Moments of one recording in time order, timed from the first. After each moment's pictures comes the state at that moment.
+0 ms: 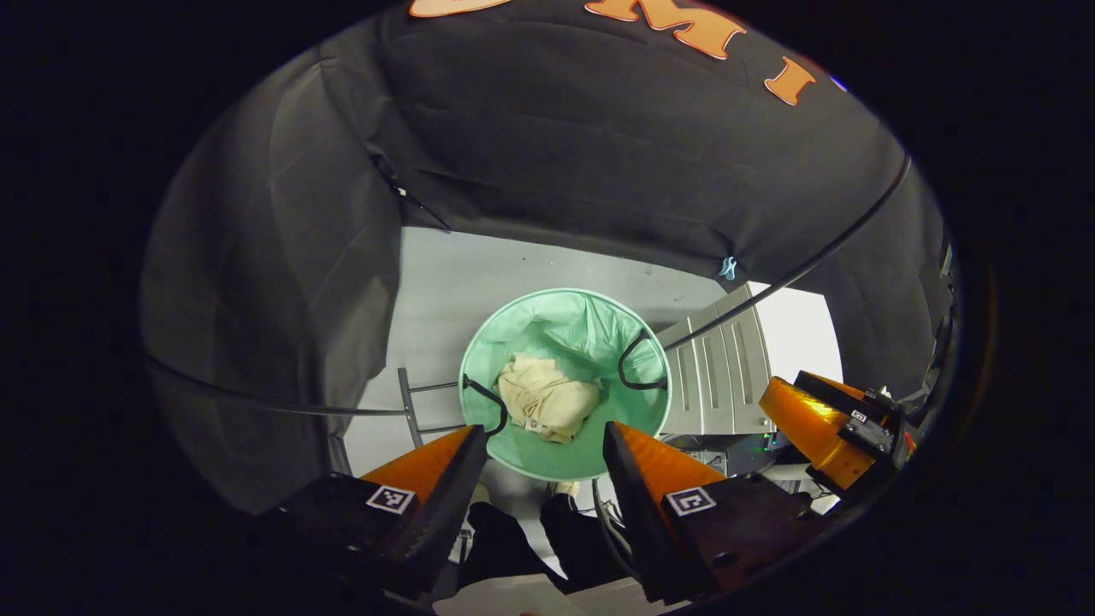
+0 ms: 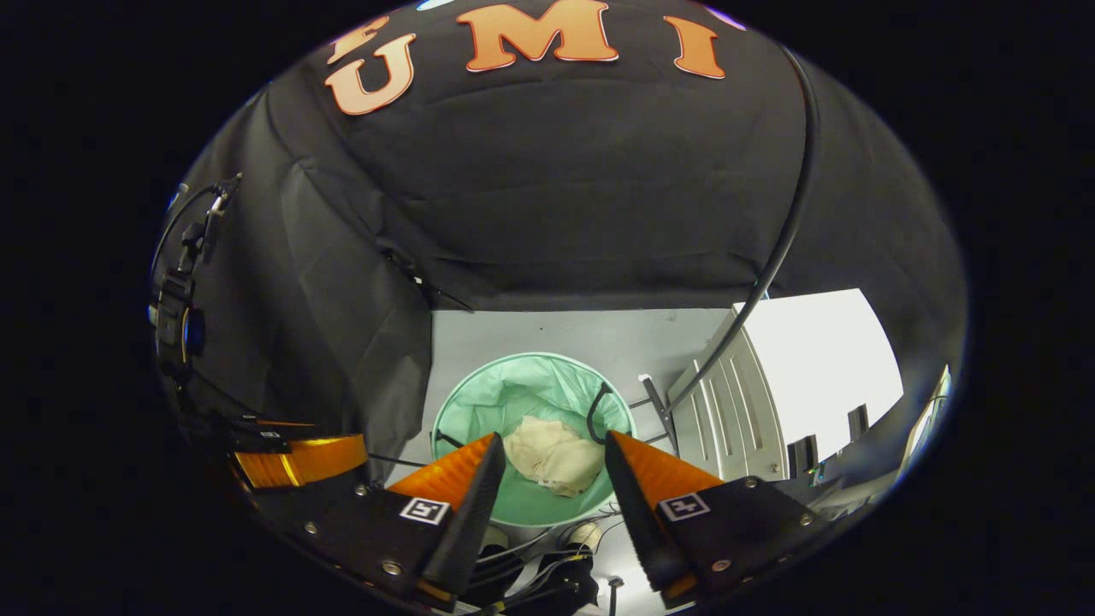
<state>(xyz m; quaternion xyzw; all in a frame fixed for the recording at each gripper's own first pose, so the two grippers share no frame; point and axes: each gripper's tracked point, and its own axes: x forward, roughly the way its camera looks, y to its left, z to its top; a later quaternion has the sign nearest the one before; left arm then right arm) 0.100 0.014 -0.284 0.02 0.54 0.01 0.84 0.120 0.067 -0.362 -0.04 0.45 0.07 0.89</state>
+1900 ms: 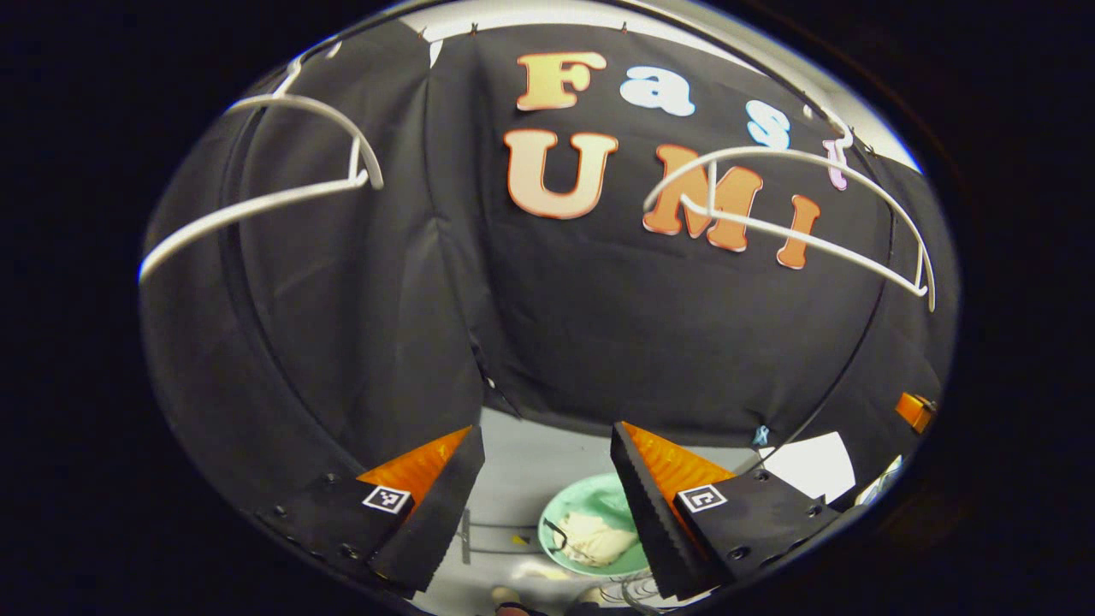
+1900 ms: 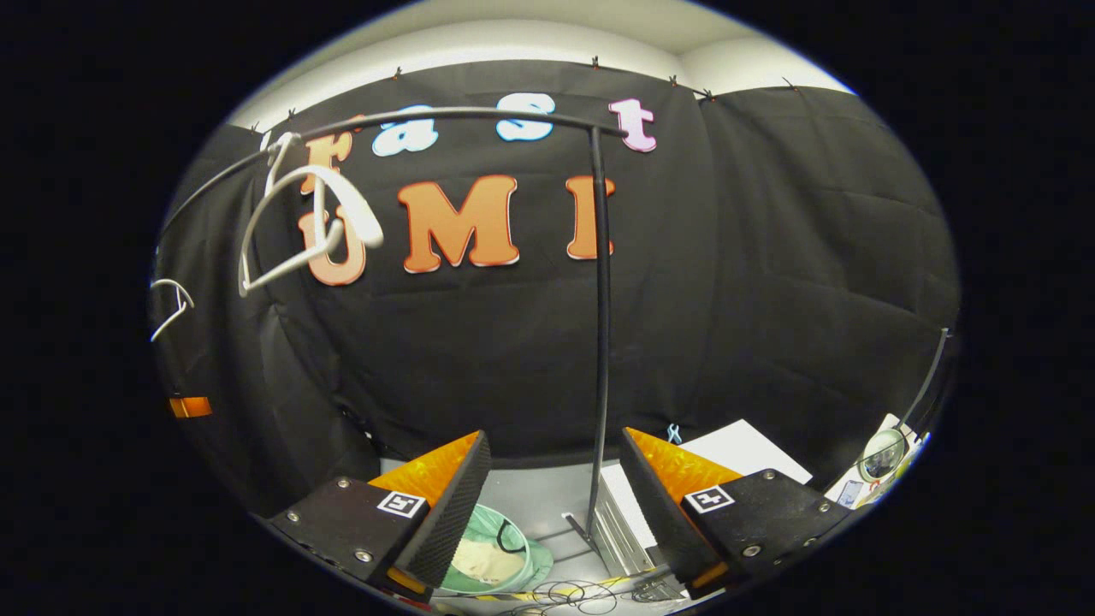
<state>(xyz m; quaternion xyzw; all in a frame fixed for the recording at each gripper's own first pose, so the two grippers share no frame) 0.097 0.086 0.038 0.07 0.16 0.10 0.98 0.144 -0.074 -0.025 -0.05 0.16 0.00 0.99</state>
